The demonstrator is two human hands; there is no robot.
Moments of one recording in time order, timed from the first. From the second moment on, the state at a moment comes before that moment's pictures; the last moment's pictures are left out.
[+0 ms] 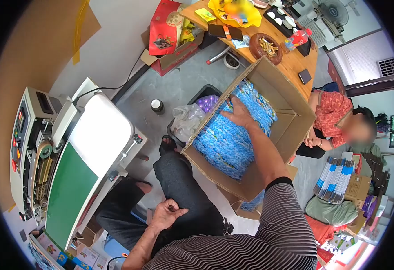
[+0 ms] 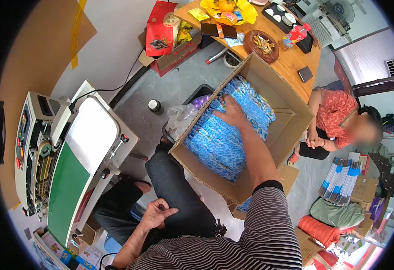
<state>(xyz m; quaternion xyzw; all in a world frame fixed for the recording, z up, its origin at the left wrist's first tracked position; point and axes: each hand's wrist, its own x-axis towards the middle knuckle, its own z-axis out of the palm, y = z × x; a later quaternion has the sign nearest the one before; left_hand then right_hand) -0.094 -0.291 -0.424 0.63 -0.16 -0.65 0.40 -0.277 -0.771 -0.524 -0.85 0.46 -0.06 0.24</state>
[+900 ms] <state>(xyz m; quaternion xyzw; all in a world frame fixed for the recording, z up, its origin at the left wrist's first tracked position) -0.083 -0.298 -0.422 0.62 -0.16 -0.66 0.39 -0.249 -0.780 -0.500 -0.83 0.53 0.08 0.15</state>
